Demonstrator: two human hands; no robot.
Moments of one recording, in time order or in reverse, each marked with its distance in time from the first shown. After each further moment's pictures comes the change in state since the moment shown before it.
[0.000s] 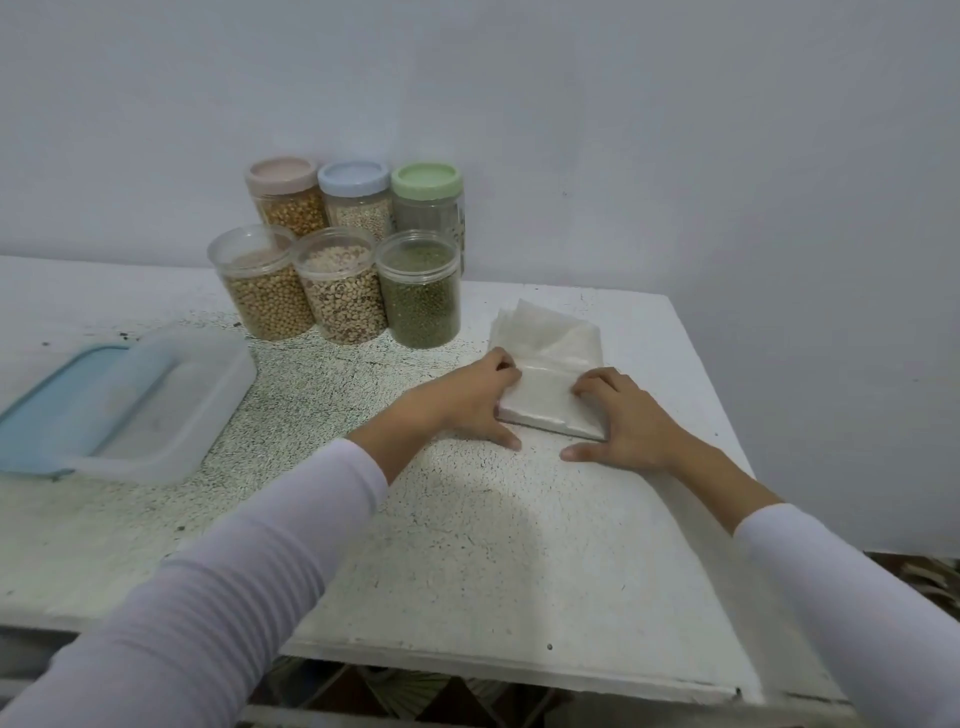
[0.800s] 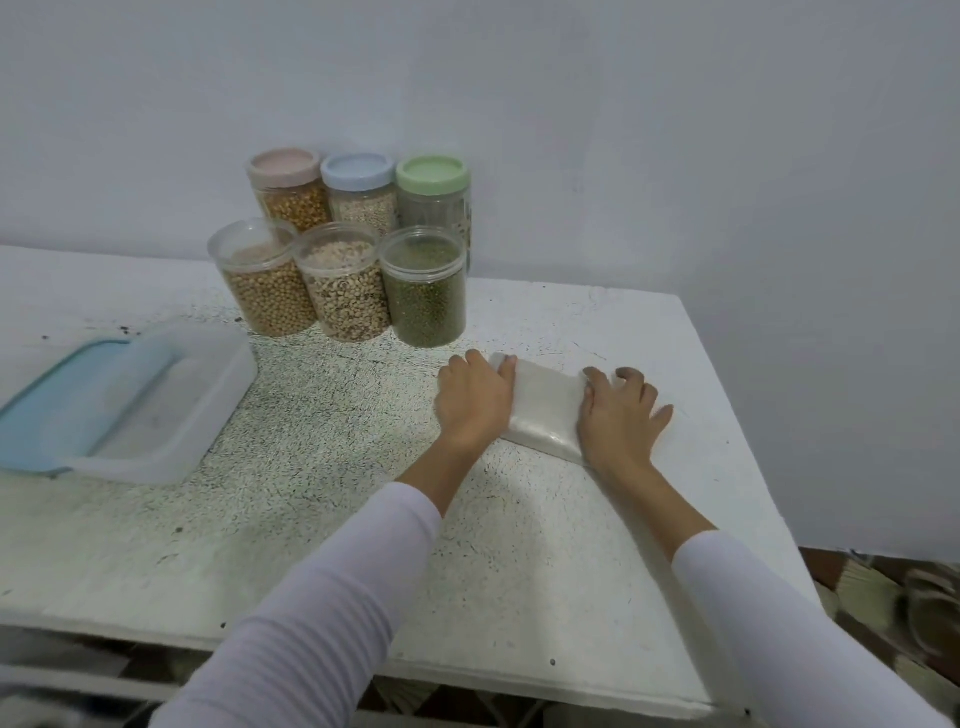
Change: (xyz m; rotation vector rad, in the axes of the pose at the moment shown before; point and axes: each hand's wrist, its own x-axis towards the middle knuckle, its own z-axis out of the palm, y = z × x) left_hand 0.019 0.026 0.029 -0.204 0.453 -0.706; right_hand 0.023 -0.039 0.037 -0.134 0.339 0.588
